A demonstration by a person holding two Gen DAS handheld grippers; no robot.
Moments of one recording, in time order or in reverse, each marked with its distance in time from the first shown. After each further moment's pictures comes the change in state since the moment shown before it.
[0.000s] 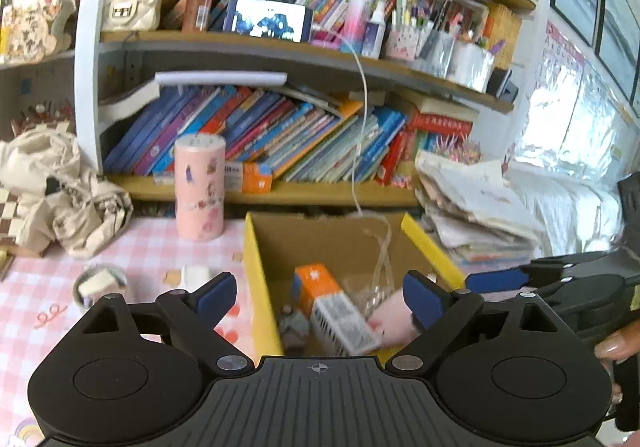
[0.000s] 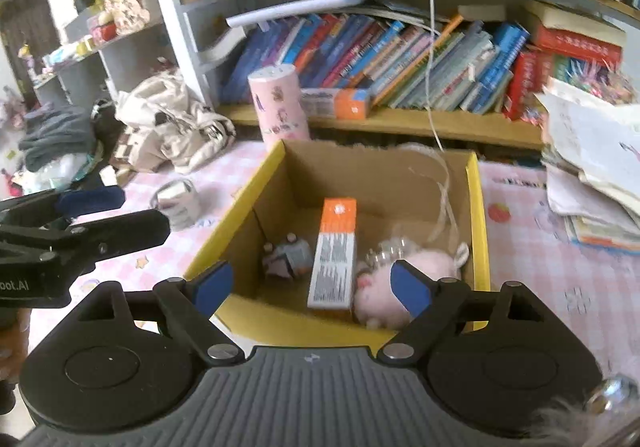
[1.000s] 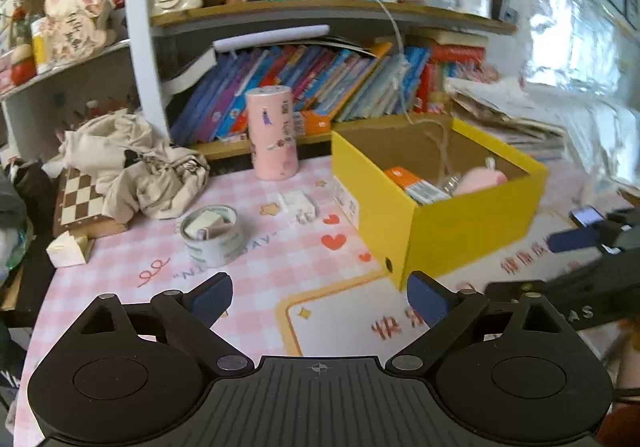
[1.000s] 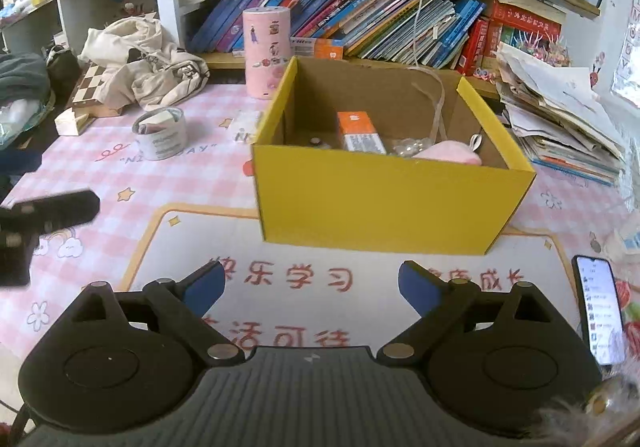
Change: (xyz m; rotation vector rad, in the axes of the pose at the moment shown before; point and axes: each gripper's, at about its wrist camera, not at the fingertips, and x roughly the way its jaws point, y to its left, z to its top) left arm -0.071 0.078 -0.074 0.208 0.084 0.082; right arm 0.012 0.134 -0.098 0.030 0.025 -0.281
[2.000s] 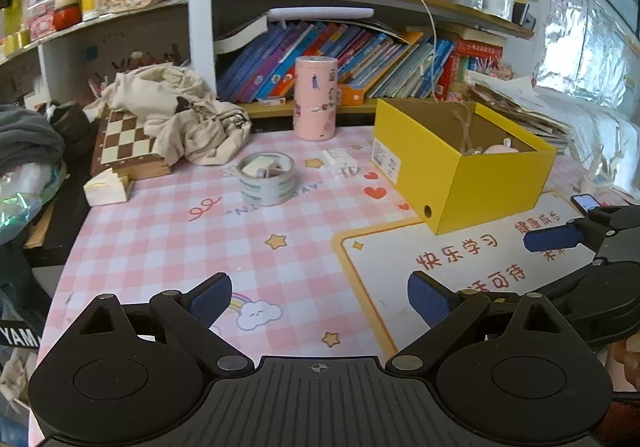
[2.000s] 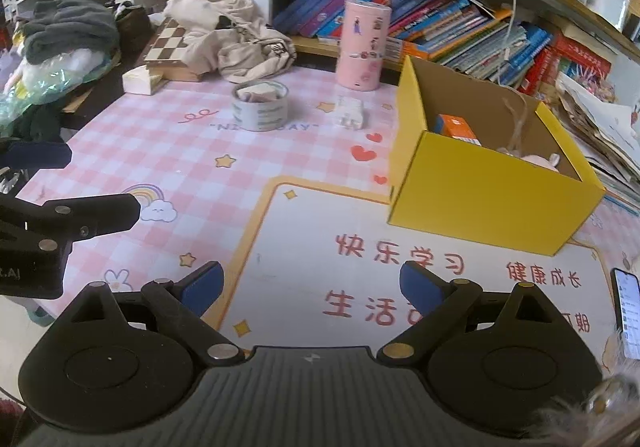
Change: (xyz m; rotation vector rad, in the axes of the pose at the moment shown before) left arm -0.044 0.074 -0.050 -0.090 0.033 -0.001; right arm -0.012 0.114 -0.018 -0.129 0.015 0.051
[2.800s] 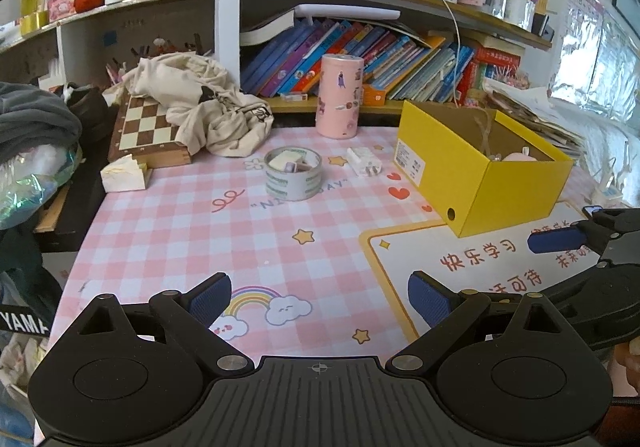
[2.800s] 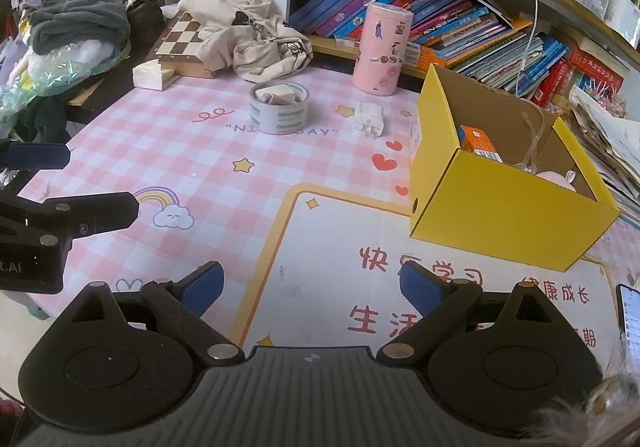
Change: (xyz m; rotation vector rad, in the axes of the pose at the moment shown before) left arm 0.003 0.029 -0.003 -0.044 0.006 0.002; right arm 0.012 0.021 0.013 -0.030 0.015 -0.002
